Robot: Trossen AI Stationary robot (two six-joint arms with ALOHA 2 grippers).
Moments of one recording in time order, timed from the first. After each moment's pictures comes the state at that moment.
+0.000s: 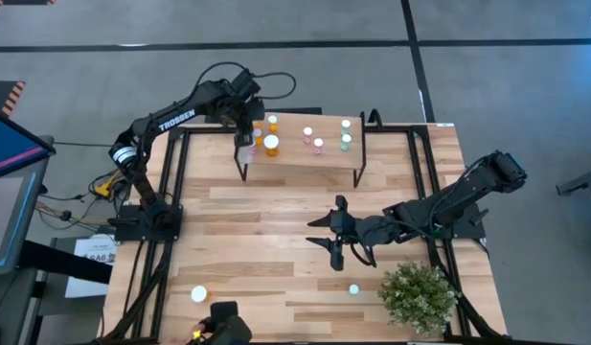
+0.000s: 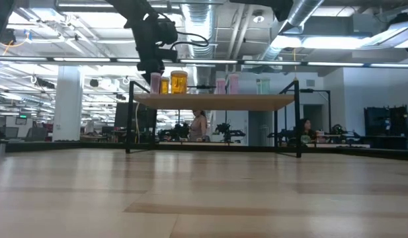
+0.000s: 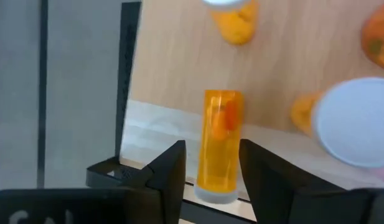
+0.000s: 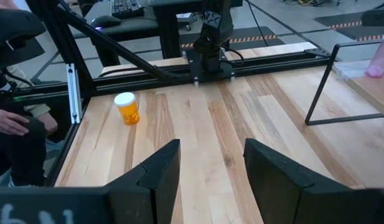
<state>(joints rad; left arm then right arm) 0.74 1.73 1.60 -1.01 -0.06 0.66 0.40 1.41 0.97 0.10 0.47 0.28</state>
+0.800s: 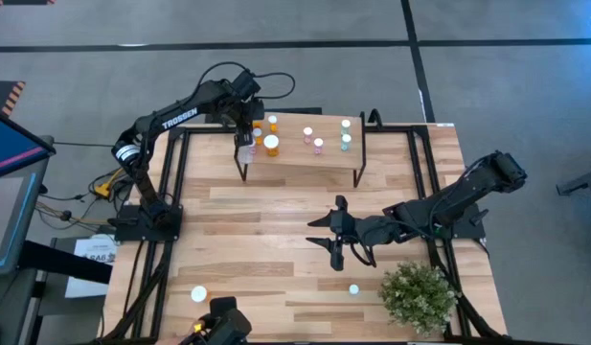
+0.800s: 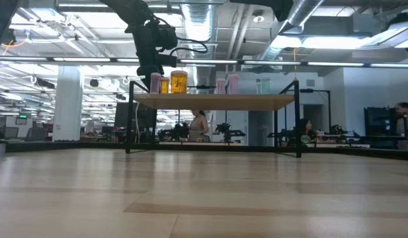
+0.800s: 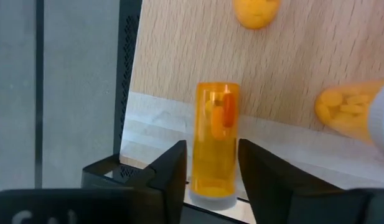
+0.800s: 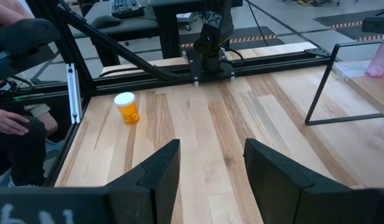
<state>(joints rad) 0.76 1.75 1.59 -1.00 -0.06 0.67 0.40 1.41 0.97 0.10 0.47 0.28</state>
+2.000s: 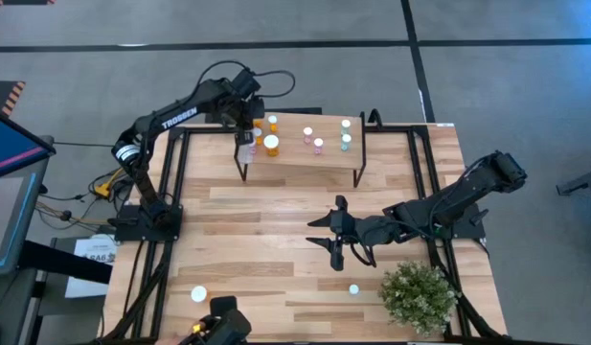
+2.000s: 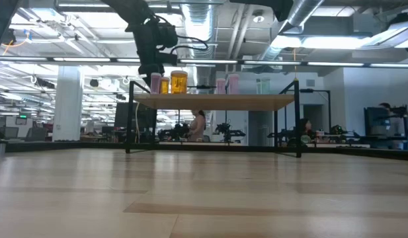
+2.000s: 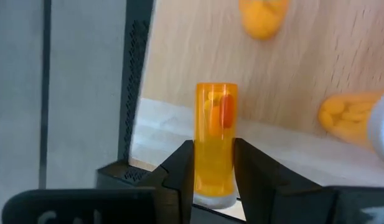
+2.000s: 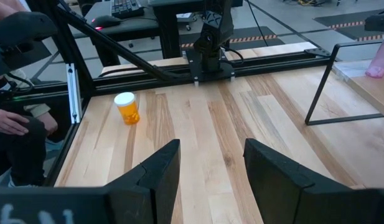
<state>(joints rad) 0.76 1.75 1.60 -0.99 -0.07 0.67 0.40 1.41 0.97 0.10 0.47 0.28</state>
